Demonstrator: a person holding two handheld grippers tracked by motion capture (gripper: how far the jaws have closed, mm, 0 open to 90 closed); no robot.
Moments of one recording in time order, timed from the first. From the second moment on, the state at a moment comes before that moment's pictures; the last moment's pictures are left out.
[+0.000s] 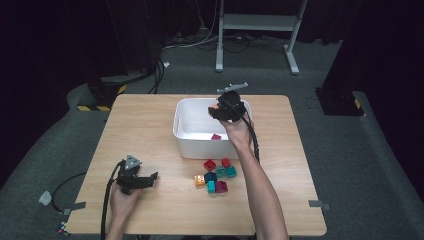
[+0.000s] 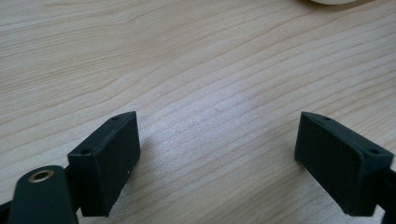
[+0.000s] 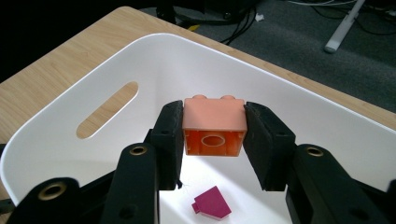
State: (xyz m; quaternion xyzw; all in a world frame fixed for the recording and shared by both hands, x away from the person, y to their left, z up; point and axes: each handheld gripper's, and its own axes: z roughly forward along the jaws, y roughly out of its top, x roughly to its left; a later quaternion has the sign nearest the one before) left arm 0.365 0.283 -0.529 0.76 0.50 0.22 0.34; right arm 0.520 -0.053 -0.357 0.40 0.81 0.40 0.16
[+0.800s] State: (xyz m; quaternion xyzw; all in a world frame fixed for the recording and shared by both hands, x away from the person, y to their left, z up) left arm 0.366 0.283 -0.529 0.76 0.50 0.21 0.34; right arm 0.523 -0.050 -0.369 0.41 0.81 0.39 0.15
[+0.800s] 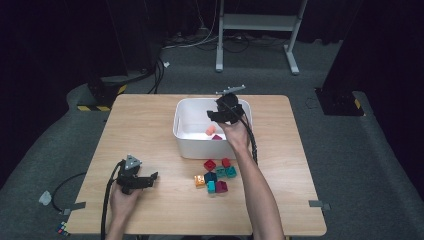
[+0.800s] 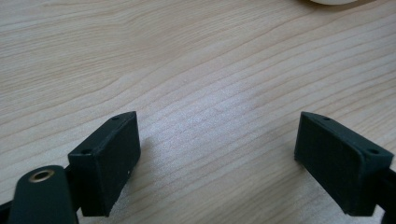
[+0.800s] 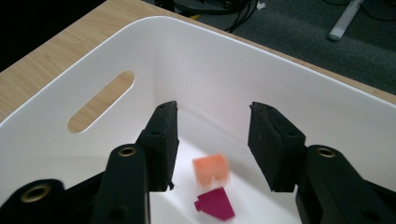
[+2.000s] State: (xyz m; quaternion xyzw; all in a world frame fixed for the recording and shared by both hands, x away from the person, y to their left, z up) left arm 0.366 0.283 -0.529 0.77 0.50 0.22 0.34; right arm 0.467 -0.103 -0.347 0.37 0.78 0.48 0.17
